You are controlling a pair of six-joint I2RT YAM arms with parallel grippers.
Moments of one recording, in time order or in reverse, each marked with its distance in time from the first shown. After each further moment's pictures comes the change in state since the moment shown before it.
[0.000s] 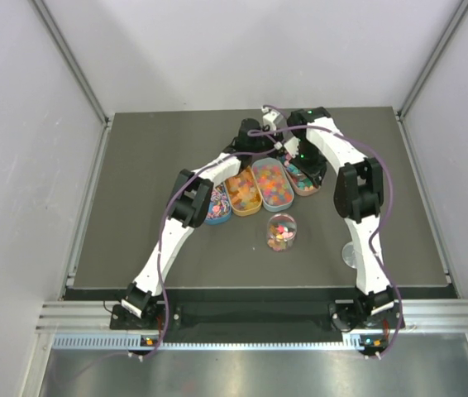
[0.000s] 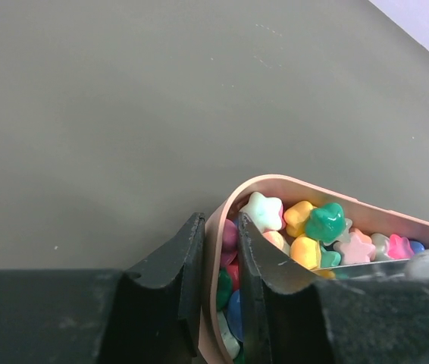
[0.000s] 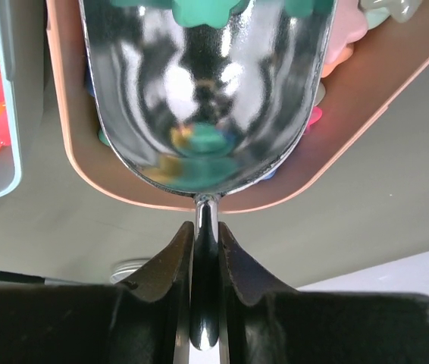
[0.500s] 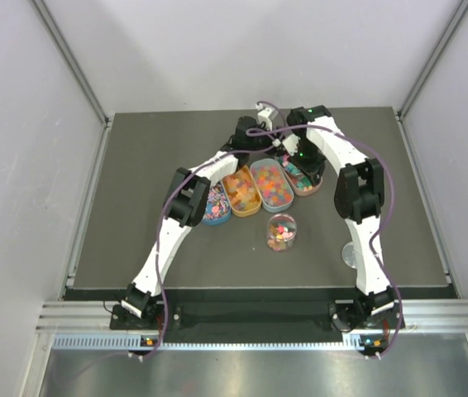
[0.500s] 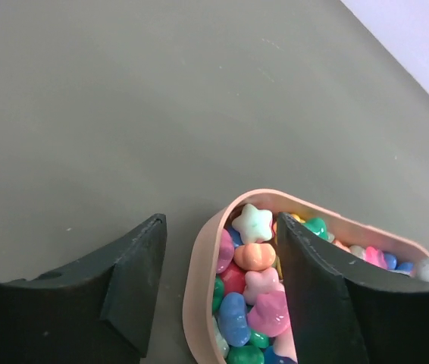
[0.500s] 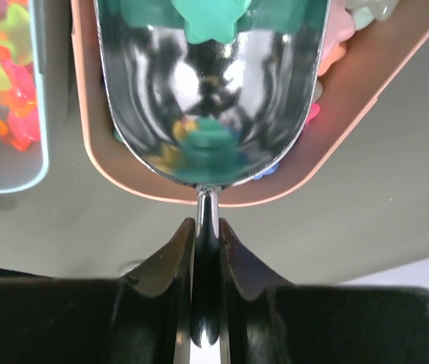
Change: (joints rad) left arm 0.012 -0.048 -0.053 0.015 -0.015 -0.092; right arm 0.007 0.002 0.033 -0.006 -0.027 -0.003
